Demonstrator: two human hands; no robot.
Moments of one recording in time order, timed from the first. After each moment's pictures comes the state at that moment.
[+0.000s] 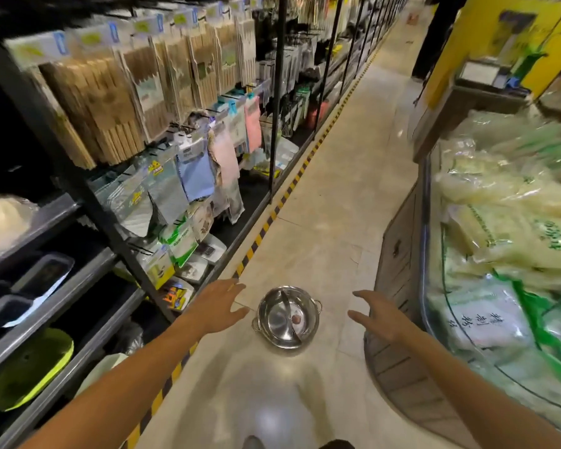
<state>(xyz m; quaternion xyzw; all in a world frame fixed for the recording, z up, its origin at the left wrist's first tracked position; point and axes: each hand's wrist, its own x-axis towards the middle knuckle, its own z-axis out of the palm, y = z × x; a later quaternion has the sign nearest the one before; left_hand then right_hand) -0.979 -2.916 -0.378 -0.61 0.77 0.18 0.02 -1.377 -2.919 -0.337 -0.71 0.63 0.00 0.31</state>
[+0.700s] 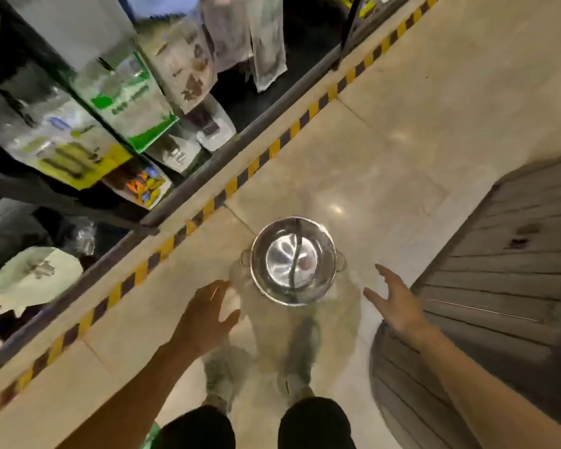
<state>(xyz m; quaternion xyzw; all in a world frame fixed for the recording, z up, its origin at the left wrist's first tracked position) -1.078 -3.058 -0.756 -0.78 0.50 0.38 -0.04 -1.418 -3.256 -0.725 -0.64 0.63 0.10 0.44</state>
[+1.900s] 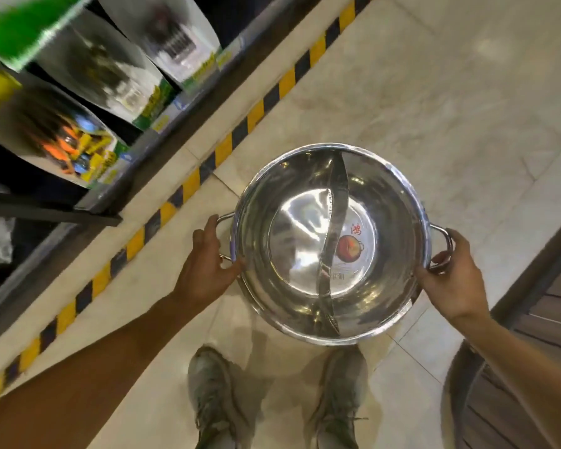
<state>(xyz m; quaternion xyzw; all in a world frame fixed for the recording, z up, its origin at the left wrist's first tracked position) -1.022 -3.172 -1.029 -0.82 0.37 0.40 -0.18 -1.396 -3.319 -1.016 -0.60 0.71 -0.03 0.37</state>
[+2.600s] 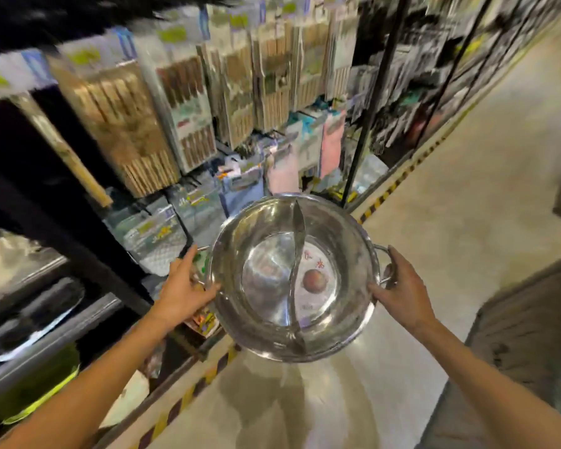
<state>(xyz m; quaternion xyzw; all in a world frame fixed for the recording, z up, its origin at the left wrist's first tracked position) -0.883 -3.140 -0.337 -0.82 0.45 0.20 -0.30 -1.276 -3.324 -0.346 -0.74 0.55 -0.25 0.28</state>
